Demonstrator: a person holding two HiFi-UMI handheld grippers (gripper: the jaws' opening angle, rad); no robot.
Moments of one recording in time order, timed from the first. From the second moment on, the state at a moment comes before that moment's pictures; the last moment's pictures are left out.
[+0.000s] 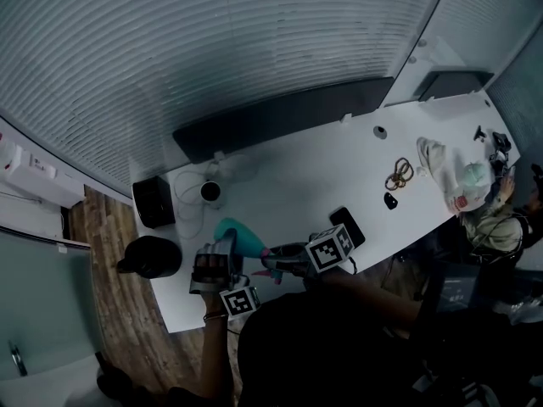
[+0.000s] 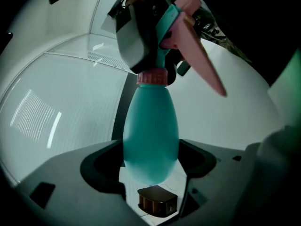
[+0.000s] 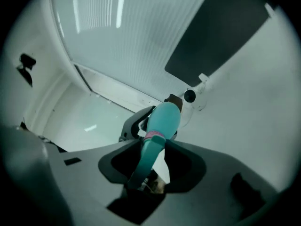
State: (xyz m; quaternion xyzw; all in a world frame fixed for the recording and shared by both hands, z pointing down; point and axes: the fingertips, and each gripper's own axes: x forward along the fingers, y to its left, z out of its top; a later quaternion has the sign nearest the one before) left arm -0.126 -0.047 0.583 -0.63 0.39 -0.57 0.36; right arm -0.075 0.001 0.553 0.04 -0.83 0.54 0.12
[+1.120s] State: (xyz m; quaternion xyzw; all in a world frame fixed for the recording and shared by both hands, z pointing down) left arm -0.089 0.003 0.668 -0.86 0.31 -0.39 -0.08; right arm -0.038 -0.006 0.581 -0.06 -0.85 -0.10 0.51
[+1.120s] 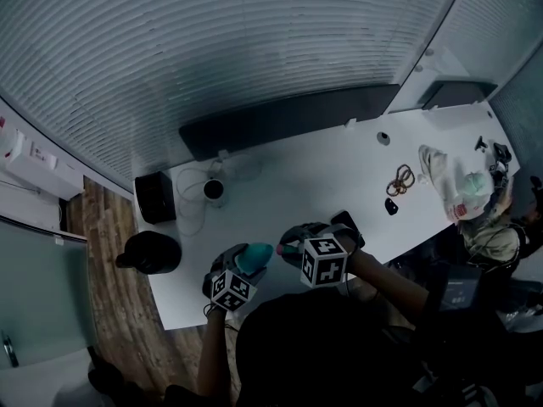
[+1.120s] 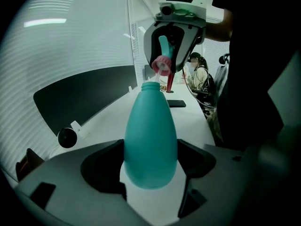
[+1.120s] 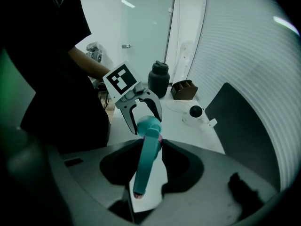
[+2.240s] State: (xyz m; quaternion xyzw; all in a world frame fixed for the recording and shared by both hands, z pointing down) left arm -0.128 -0.009 0.691 -0.86 0.45 -0.21 -0.10; right arm 0.015 -0.020 0.582 -0.03 -0.91 0.03 0.42
